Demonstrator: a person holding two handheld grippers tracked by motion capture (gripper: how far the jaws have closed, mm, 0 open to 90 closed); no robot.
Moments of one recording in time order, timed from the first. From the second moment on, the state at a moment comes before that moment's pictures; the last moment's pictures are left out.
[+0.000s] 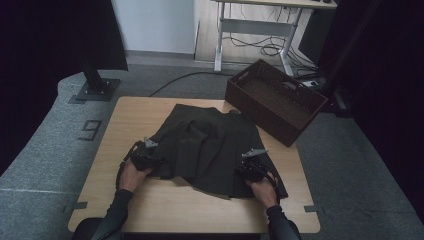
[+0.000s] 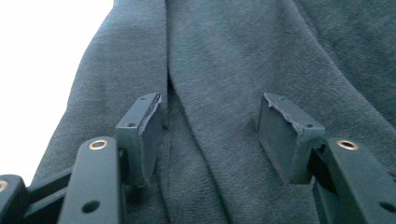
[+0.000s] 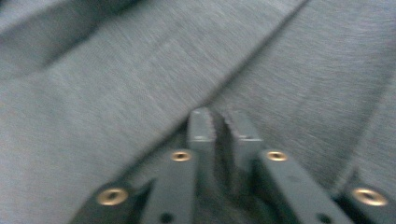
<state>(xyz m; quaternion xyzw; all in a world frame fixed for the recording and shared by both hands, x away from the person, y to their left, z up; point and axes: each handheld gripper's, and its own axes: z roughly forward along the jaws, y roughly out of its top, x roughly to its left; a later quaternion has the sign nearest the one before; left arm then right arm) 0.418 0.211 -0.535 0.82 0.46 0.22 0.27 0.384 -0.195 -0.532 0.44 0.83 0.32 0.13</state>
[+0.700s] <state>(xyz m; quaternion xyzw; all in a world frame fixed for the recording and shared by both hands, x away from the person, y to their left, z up) 0.434 0.238 -0.511 0.80 0.48 0.24 0.27 0.388 -0.251 -0.511 0.48 0.81 0.30 0.18</state>
